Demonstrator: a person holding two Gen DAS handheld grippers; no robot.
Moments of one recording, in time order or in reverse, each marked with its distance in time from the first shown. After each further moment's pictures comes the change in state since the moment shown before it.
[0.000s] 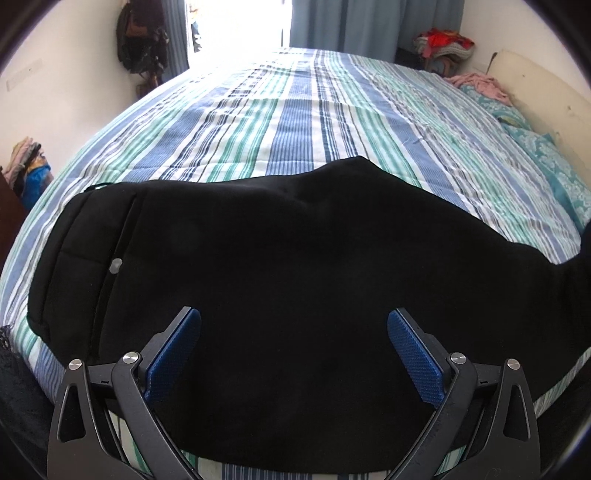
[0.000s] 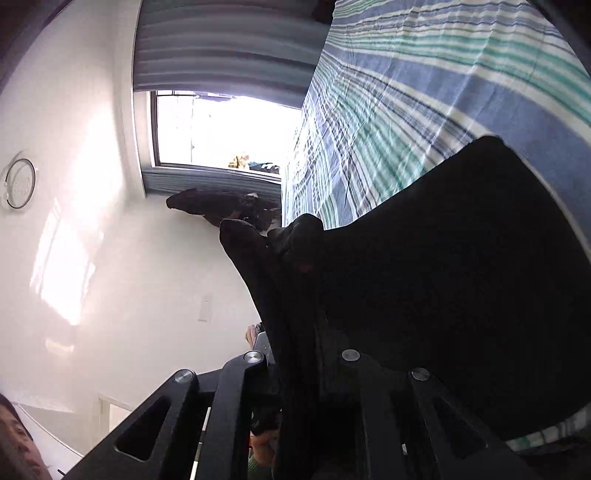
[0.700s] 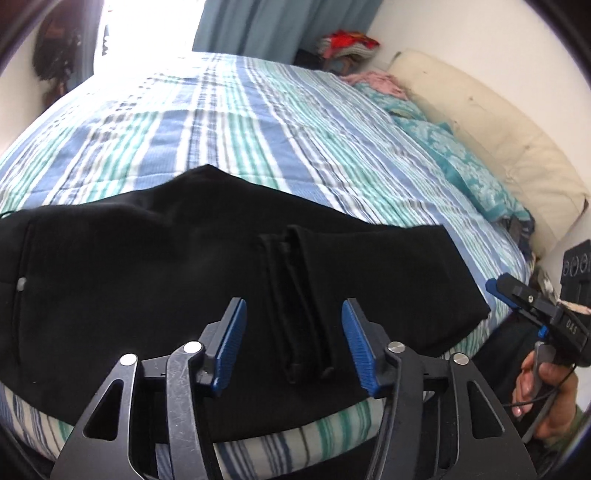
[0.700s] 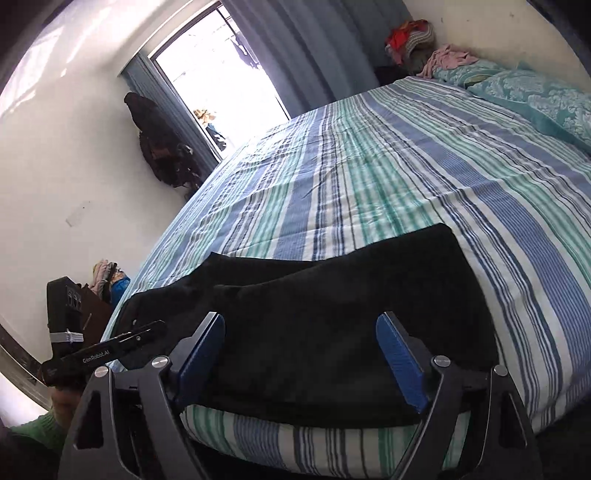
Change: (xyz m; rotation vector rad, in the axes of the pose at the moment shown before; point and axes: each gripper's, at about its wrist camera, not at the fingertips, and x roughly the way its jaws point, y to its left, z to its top) left arm -0.028 -0.058 0.000 0.144 0.019 -0.420; right arm 0.034 0.054 -0.090 -0.595 -0.114 -0.567
